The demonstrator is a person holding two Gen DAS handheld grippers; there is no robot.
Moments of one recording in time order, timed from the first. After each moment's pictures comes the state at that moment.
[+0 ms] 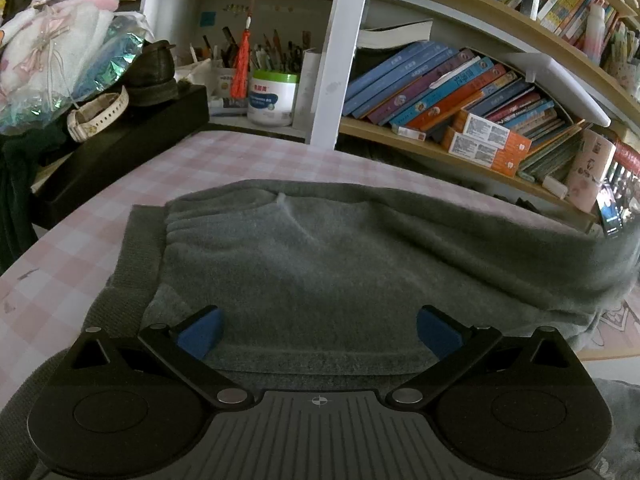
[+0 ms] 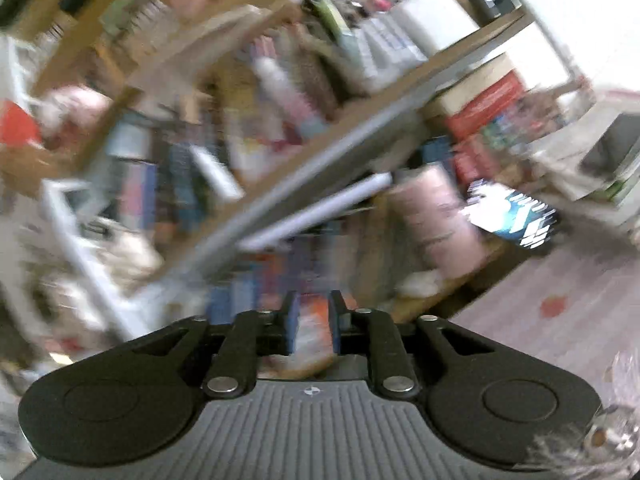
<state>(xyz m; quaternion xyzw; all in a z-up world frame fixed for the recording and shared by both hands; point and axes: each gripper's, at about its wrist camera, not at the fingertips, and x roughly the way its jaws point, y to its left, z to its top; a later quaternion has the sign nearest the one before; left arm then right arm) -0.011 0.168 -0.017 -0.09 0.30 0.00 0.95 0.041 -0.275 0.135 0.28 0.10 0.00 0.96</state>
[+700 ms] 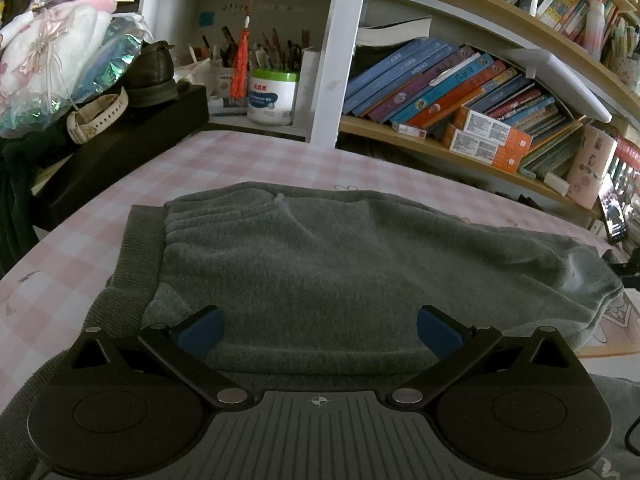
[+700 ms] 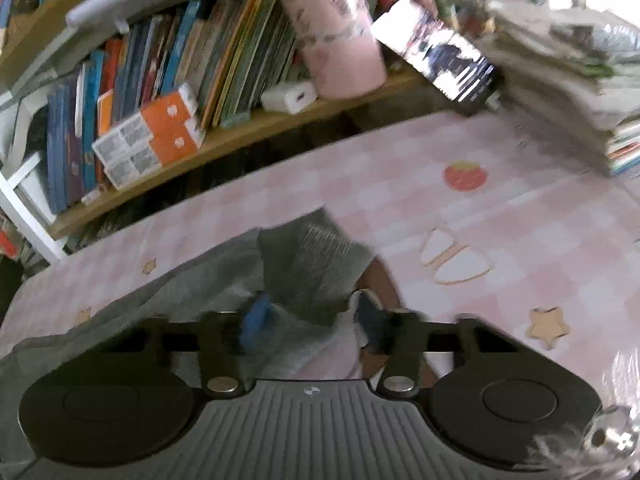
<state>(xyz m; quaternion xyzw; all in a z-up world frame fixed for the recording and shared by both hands) -0.010 0.166 -0.018 -0.08 0.30 0.00 0.95 0.103 -0.301 0.013 0.19 0.36 -0.02 0.91</state>
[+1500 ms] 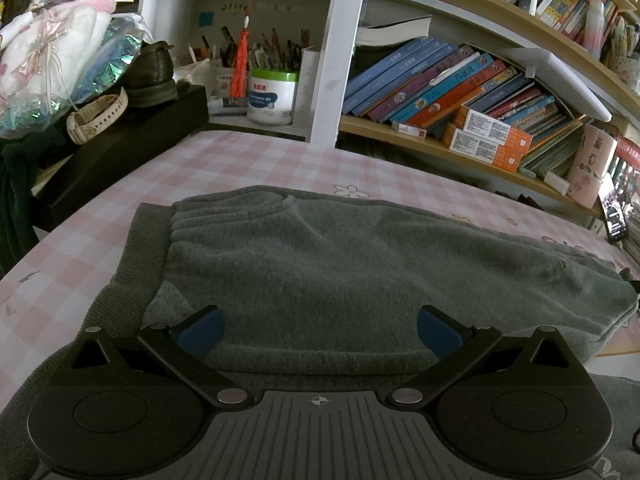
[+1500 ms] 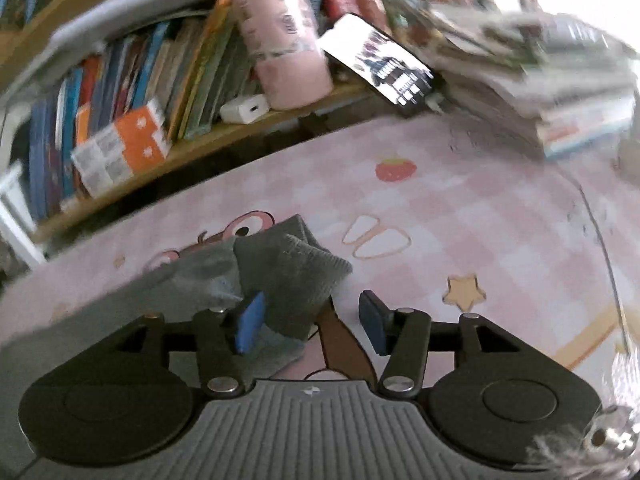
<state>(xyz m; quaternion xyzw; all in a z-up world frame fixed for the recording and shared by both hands) -0.010 0.168 -0.018 -0.08 0.30 0.00 0.95 0.063 -0.313 0.007 0.14 0.34 -0.07 0.93</state>
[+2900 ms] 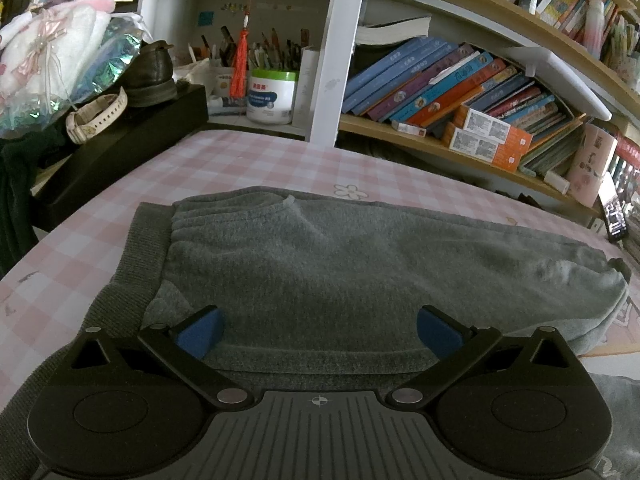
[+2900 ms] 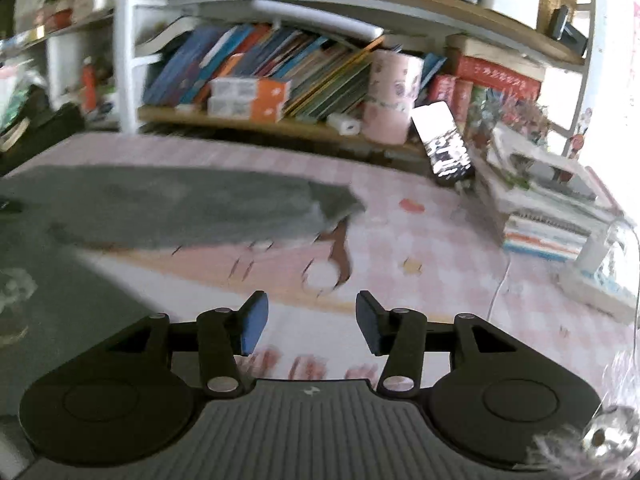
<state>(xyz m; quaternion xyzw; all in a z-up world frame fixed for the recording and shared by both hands) -0.010 0.168 -0.017 -0.08 0.30 0.00 0.95 -0.108 -0.294 0.035 -0.06 0.30 0.05 0.95</state>
